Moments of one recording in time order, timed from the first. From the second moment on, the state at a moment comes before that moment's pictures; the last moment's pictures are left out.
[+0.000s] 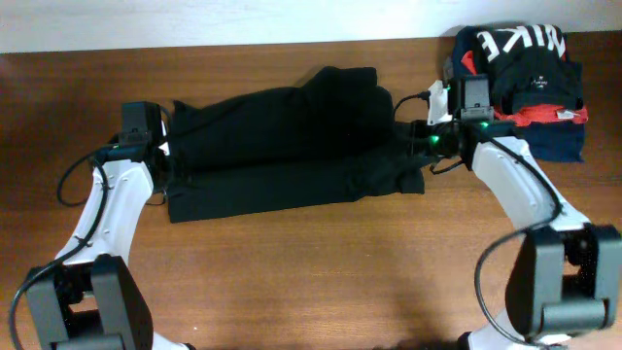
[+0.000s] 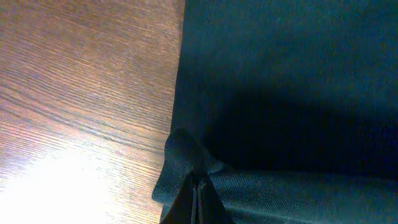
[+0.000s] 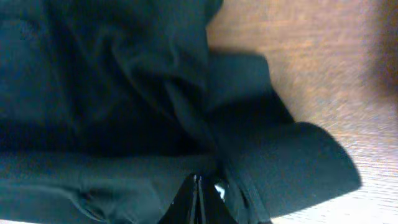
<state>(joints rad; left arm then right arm) 0.09 1.70 1.21 -0.72 -0.12 -0.18 0.03 1.77 1.26 -0.54 -0.26 0.14</state>
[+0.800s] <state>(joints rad) 0.16 1.75 1.69 -0.79 0.06 -0.06 0.03 1.79 1.86 -0.81 -0.27 -0.07</state>
